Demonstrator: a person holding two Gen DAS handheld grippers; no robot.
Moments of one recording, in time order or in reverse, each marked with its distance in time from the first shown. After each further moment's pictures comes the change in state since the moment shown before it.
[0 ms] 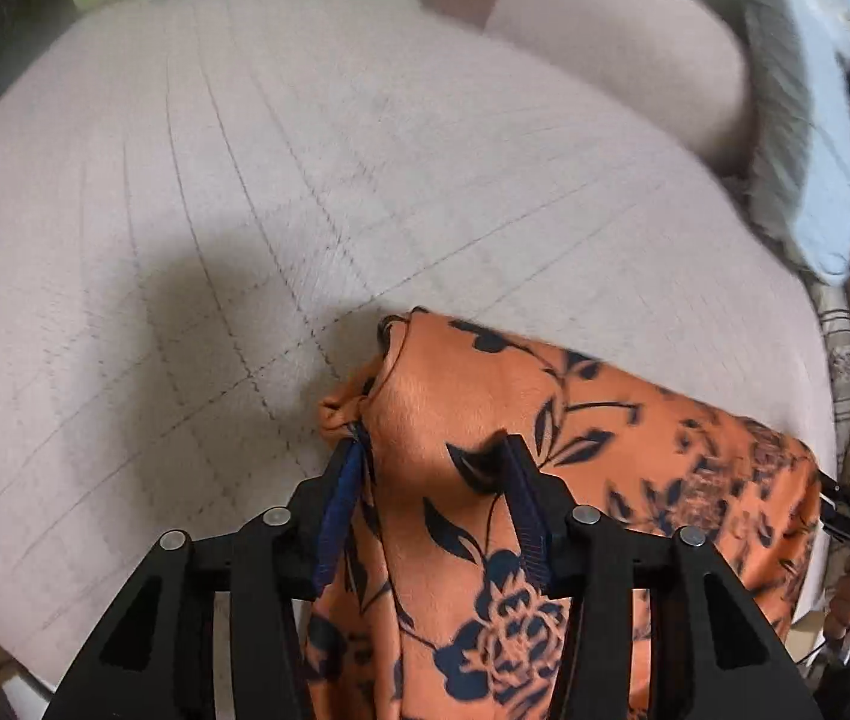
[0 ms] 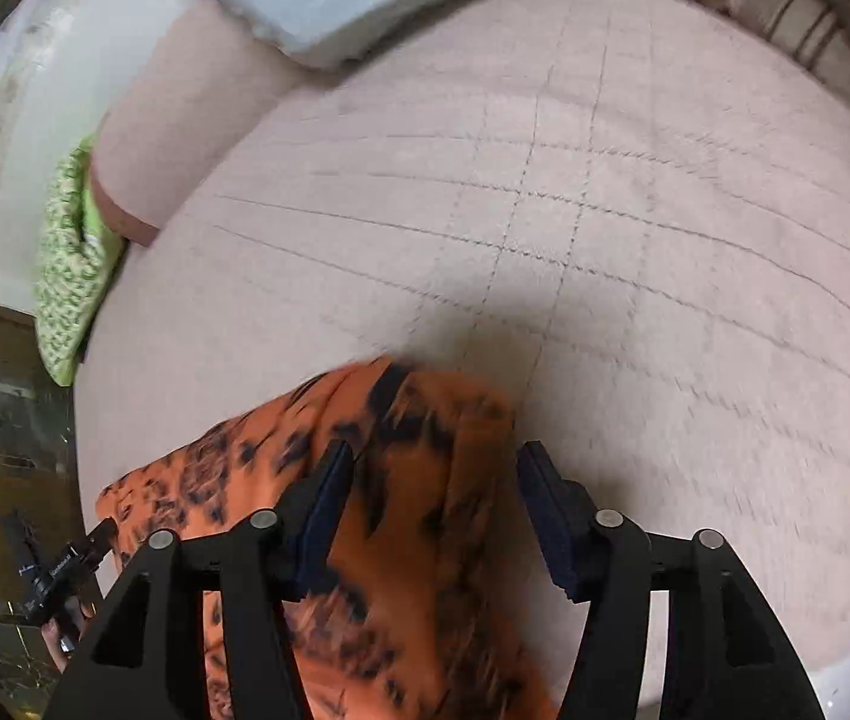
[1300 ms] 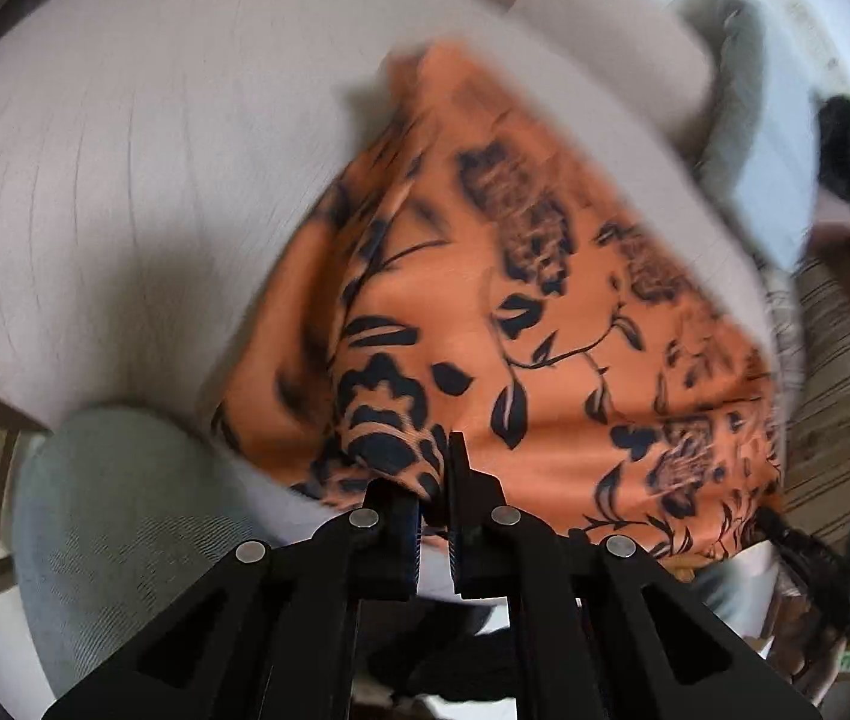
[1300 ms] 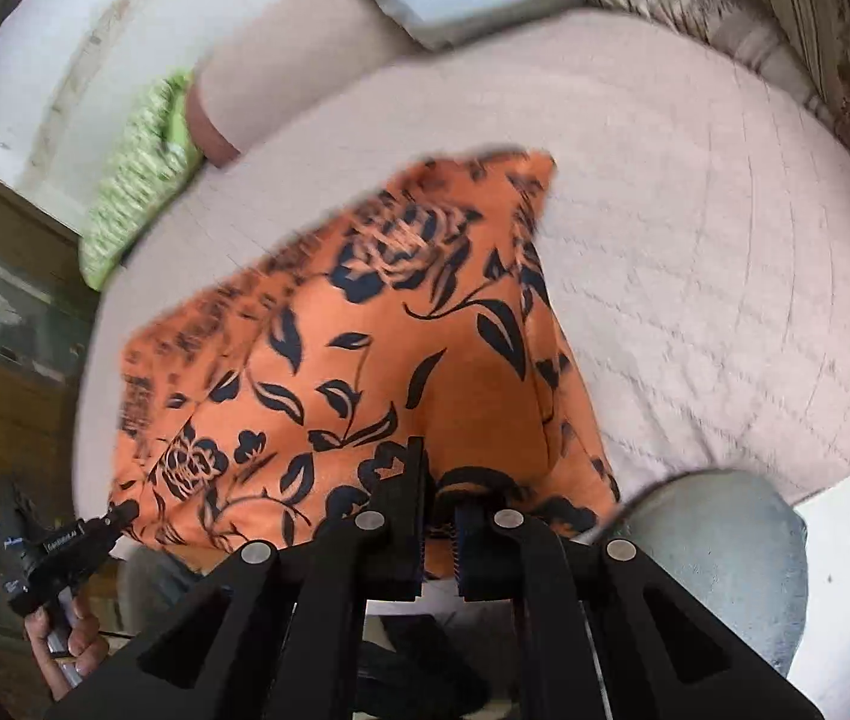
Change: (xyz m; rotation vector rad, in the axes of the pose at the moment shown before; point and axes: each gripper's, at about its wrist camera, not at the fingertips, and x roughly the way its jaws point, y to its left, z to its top) left arm -0.032 0.026 -0.186 -0.175 -0.017 -0.096; right arm -0.068 0.010 -0.189 -0.164 -0.086 -0.001
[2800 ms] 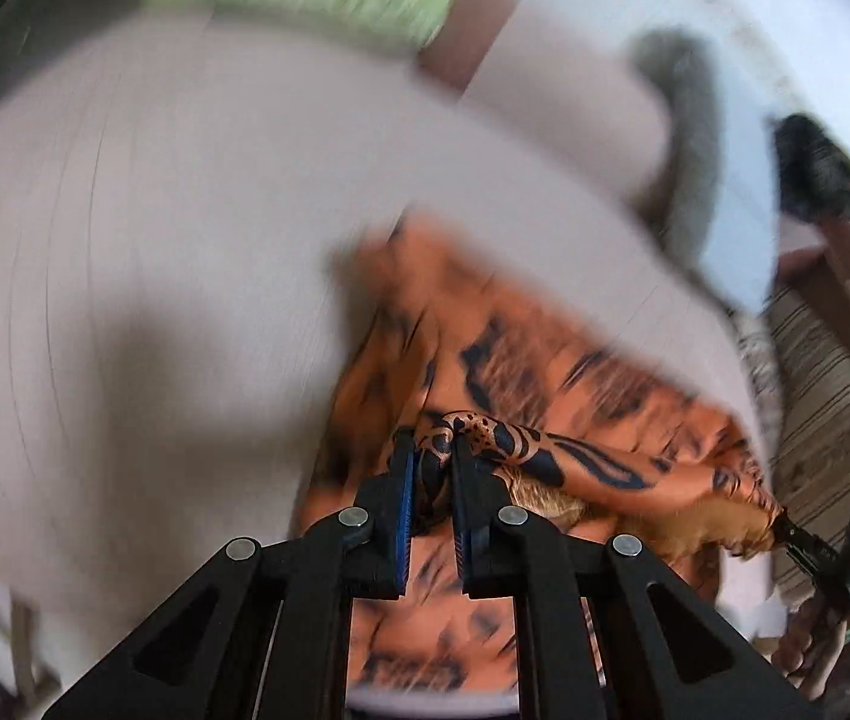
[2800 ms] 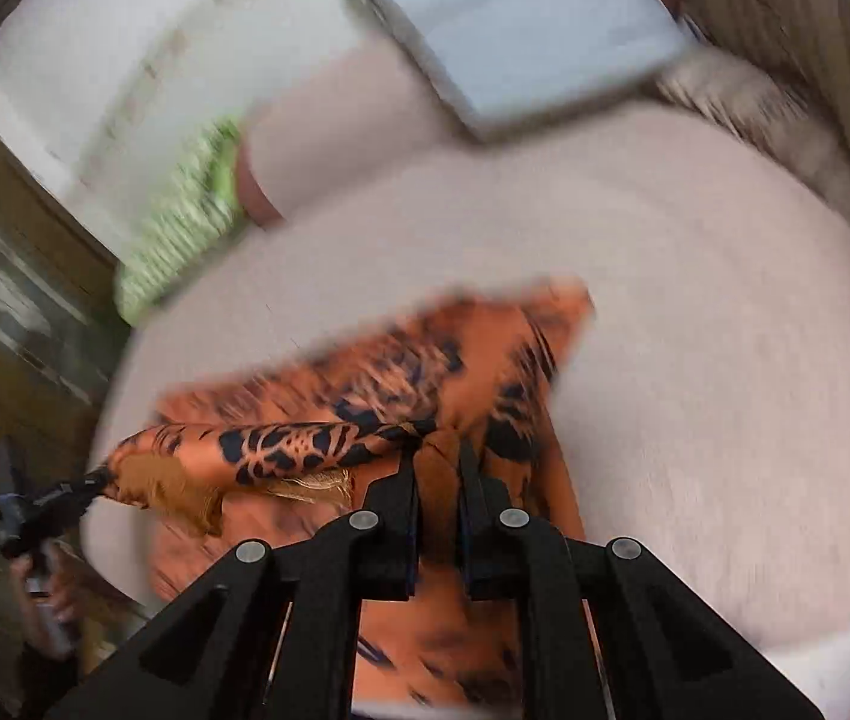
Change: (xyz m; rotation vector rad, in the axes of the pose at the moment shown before) left arm -0.012 -0.004 0.087 0.117 -0.113 -0.056; right arm -0.011 -0.014 0.054 -0.098 -0.144 0.072
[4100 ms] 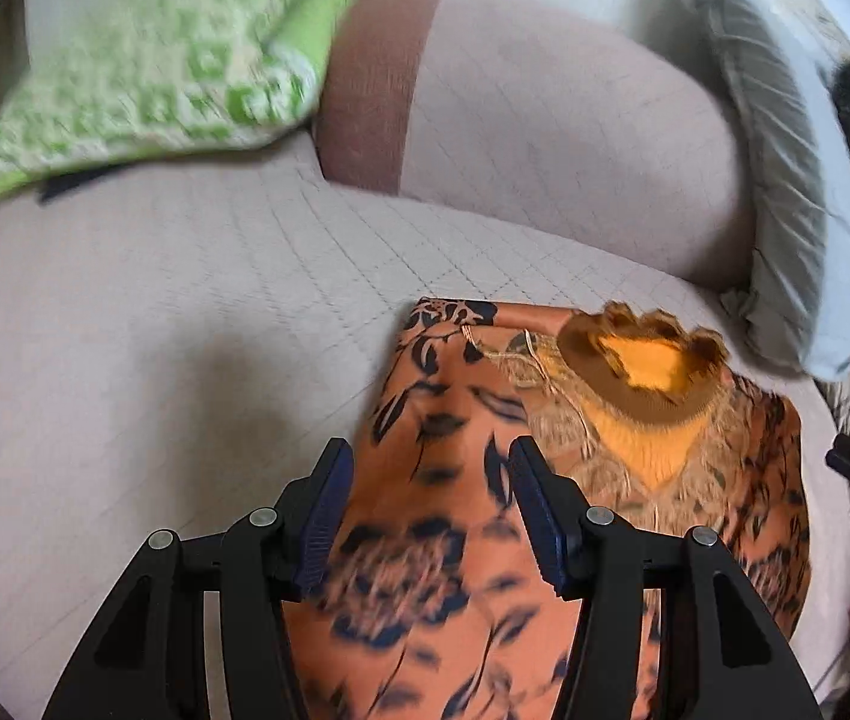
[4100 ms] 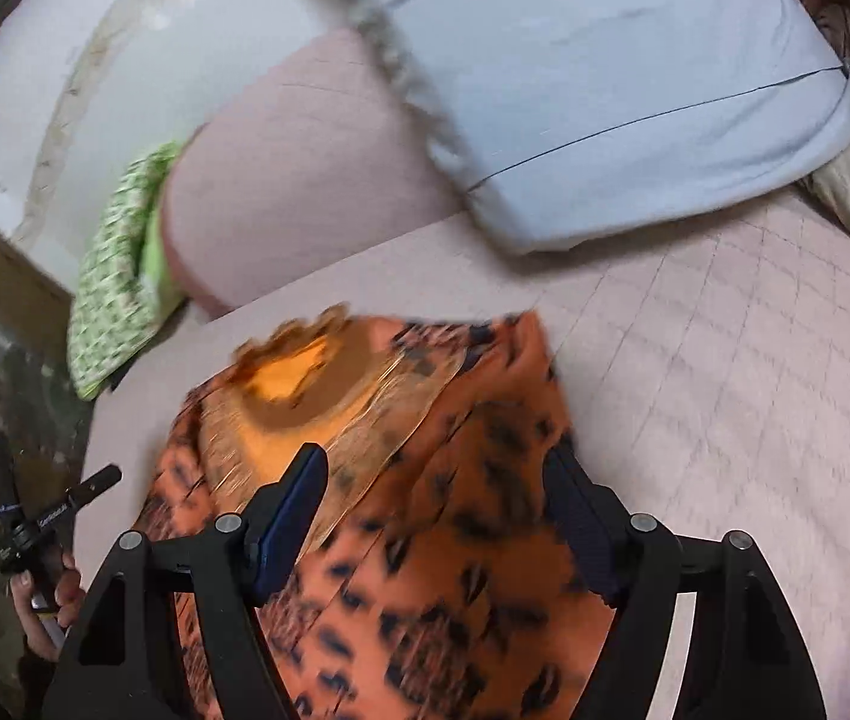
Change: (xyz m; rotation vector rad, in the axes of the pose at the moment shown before) left arm 0.102 -0.149 0.217 0.227 -0.044 0.143; right arm 0.179 -0.009 0.259 -0.001 0.009 0.024
